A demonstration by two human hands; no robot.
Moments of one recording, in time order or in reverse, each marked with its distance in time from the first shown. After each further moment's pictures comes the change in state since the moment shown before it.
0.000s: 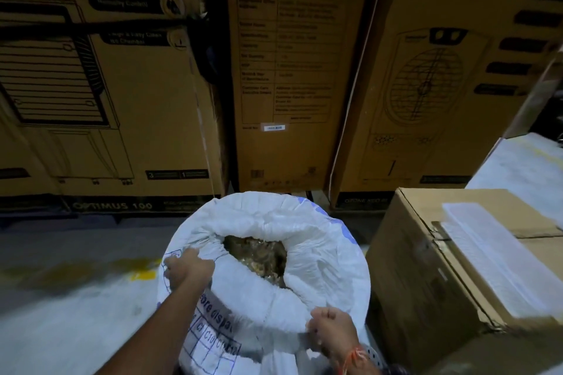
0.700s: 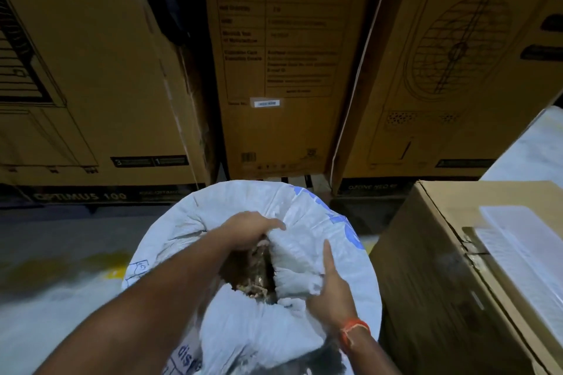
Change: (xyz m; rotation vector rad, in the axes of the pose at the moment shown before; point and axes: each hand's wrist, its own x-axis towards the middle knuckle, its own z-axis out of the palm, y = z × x) left_hand 0.072 0.159 0.108 0.788 -0.447 1.235; right_hand 0.117 -0.075 0.006 -0.585 -0.067 -0.414
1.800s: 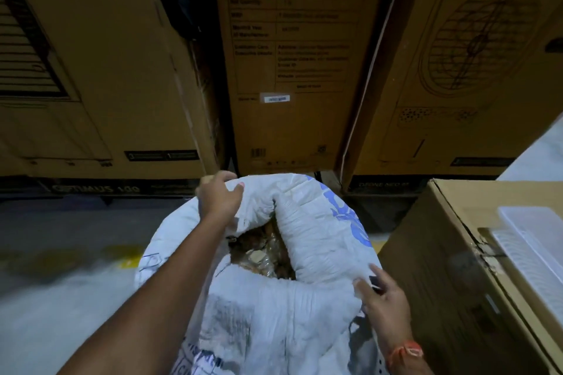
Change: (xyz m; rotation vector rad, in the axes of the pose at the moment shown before) left_hand -0.045 -0.004 -0.047 -0.743 0.727 -0.863; right_hand -0.010 0.053 -0.040 0.466 0.280 0.208
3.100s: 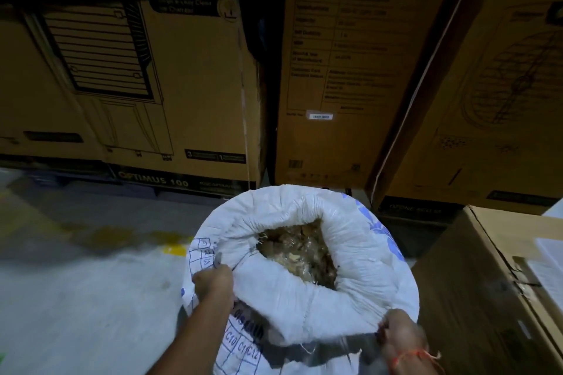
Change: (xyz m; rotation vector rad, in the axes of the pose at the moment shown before) left_hand -0.105 -0.152 -0.041 -0.529 0.200 -0.861; right_hand -0.062 0.000 0.027 0.185 0.132 0.243
